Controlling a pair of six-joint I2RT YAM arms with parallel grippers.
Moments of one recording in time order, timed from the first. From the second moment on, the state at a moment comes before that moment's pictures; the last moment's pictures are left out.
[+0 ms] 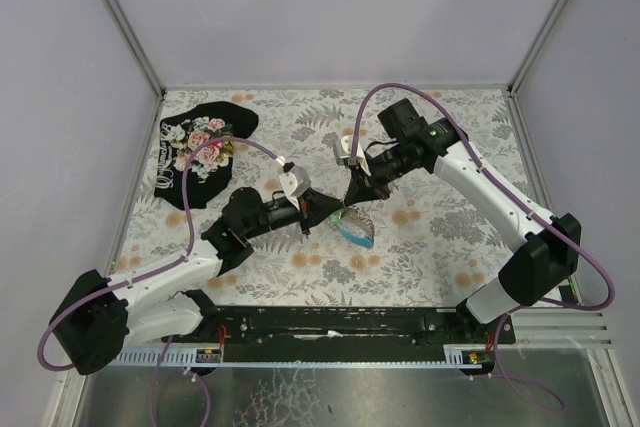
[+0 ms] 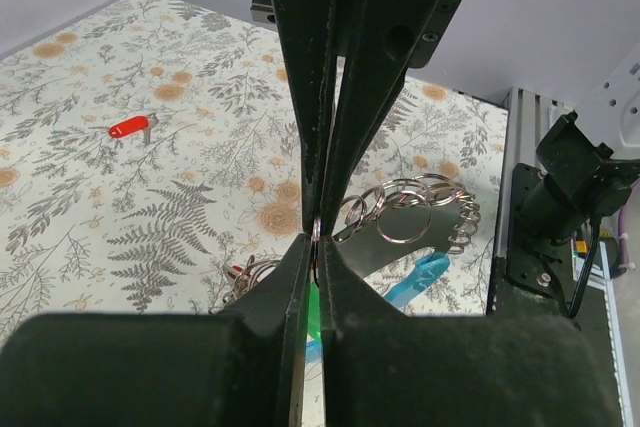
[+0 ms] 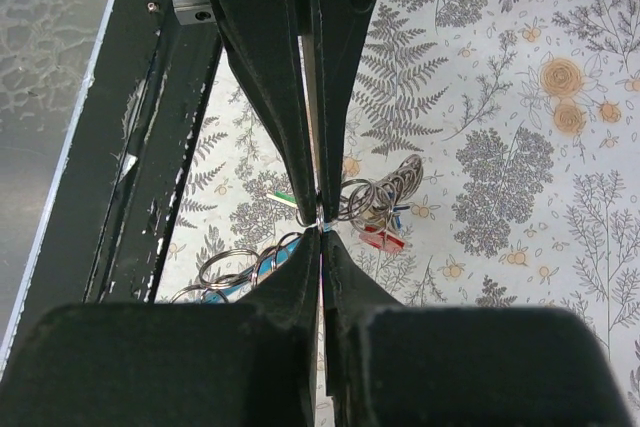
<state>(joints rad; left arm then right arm) -0.76 1.09 0.51 0.63 0.41 -0.17 0.57 1.55 1.49 -1.05 -0.92 -0.96</state>
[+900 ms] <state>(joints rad) -0.75 1.10 0.82 0.02 0.44 0.03 0.60 1.52 1.49 -1.06 -0.93 -0.99</state>
